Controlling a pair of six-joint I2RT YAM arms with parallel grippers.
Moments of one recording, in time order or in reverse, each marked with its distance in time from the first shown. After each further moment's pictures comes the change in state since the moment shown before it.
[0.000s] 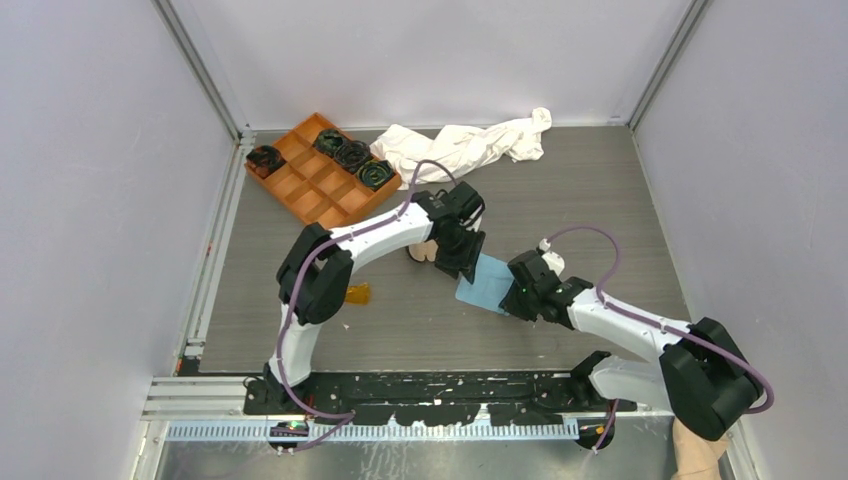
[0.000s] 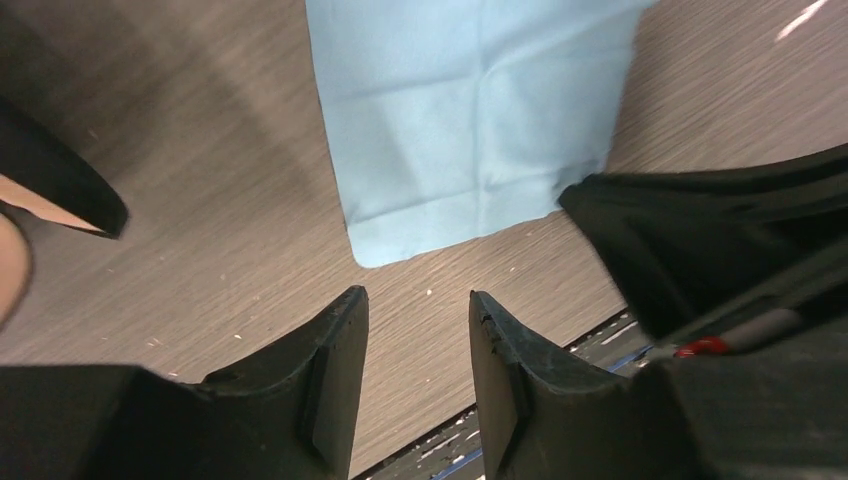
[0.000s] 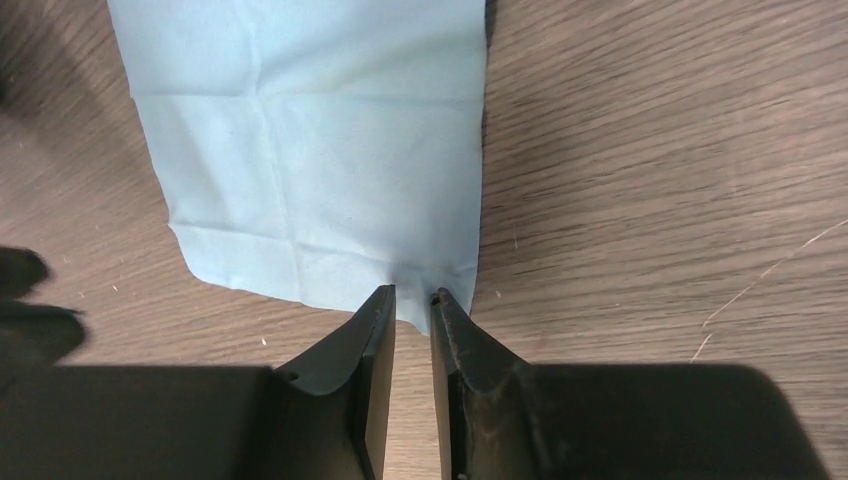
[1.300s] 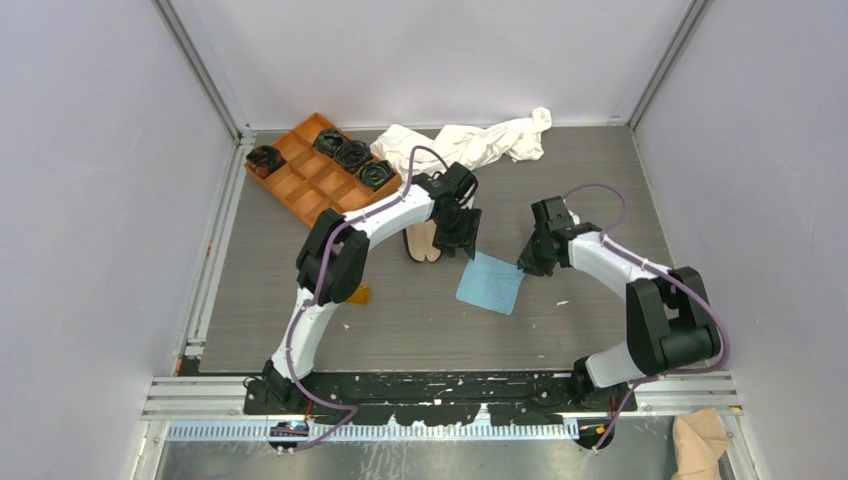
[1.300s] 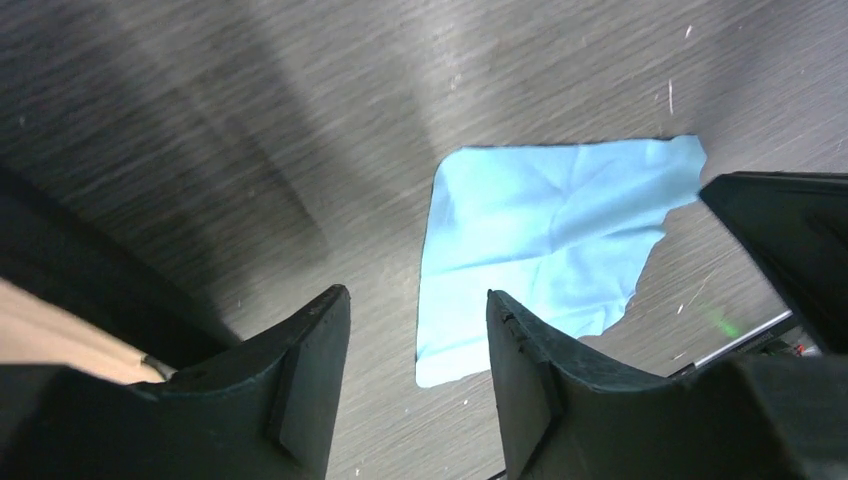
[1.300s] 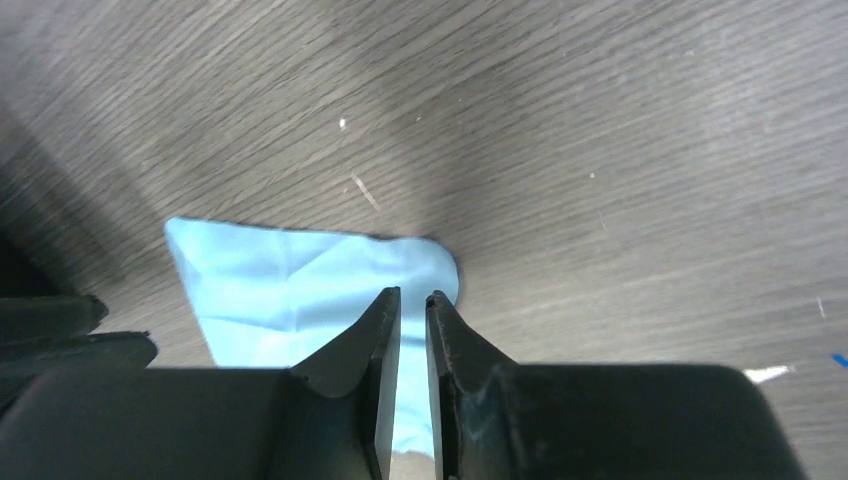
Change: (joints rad) left arm 0.109 0.214 0.260 -0.010 0.011 -0.012; right arm -0.343 0.343 0.340 -0.084 -0.102 -0.278
